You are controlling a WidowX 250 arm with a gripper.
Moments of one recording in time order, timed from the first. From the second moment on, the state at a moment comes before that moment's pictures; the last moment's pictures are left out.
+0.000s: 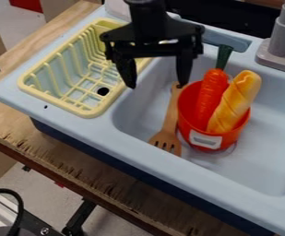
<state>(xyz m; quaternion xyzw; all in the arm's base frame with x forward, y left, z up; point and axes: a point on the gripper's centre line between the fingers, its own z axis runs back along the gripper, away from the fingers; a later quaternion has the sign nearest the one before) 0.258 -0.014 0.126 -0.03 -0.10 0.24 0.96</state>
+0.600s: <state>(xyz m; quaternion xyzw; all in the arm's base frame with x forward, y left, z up) 0.256 -0.035 0.107 -0.05 -0.09 0.25 0.96</state>
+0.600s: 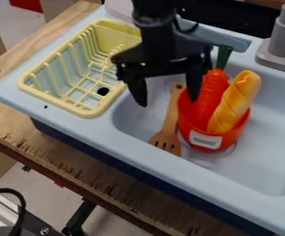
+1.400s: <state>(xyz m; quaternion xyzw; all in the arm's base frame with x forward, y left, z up) 0.257 -0.037 0.083 -0.03 -0.12 0.26 0.96</state>
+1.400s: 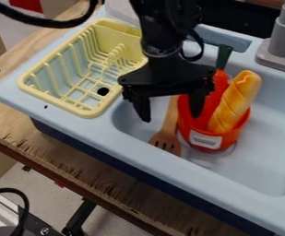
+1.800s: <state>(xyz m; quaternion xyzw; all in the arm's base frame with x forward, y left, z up) 0.256 -0.037 0.072 -0.02 -0.11 0.26 0.96</state>
